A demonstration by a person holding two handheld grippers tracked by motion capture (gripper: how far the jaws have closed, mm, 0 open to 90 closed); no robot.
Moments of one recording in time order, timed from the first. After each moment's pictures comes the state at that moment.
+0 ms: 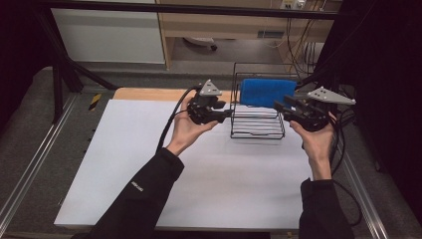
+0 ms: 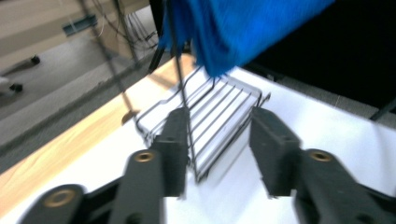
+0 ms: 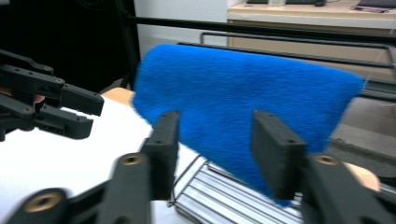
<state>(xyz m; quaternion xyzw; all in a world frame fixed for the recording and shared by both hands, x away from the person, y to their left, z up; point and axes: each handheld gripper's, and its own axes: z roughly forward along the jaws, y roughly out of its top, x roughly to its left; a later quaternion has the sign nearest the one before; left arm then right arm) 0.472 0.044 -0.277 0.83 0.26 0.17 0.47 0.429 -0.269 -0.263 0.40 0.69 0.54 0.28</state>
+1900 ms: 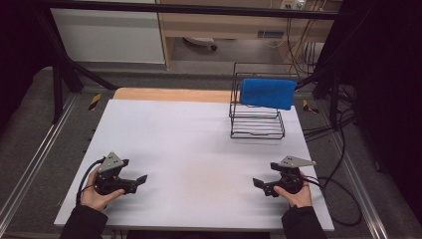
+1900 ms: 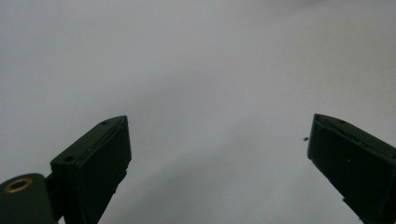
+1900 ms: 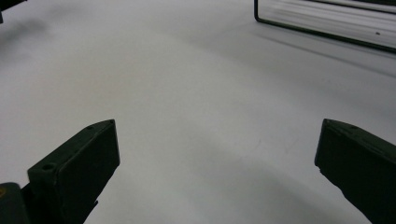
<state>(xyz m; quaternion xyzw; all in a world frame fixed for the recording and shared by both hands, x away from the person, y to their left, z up) 0.358 0.280 -0.436 0.80 0.39 0.18 0.42 0.359 -0.256 -0.438 0.41 0.78 0.46 0.12</state>
